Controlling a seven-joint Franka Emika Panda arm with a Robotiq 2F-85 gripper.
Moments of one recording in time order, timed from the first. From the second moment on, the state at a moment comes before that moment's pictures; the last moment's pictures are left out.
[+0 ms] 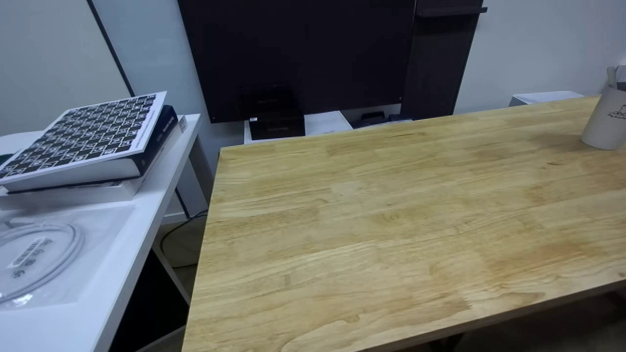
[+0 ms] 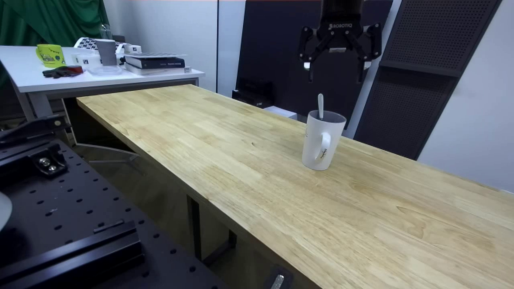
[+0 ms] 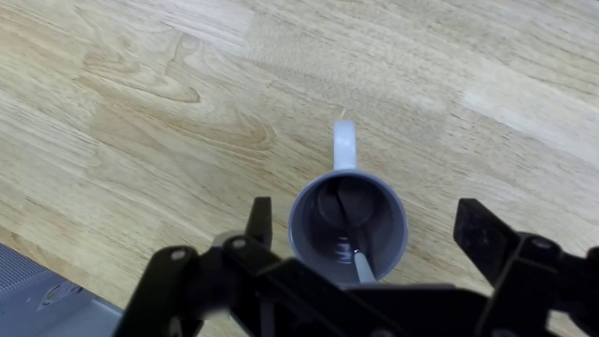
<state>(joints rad) -0.12 0.34 -0.13 -2.05 -0.27 2.25 -0.39</state>
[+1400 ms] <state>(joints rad) -0.07 0.44 -0.08 -1.97 -0.32 2.27 -0.40</state>
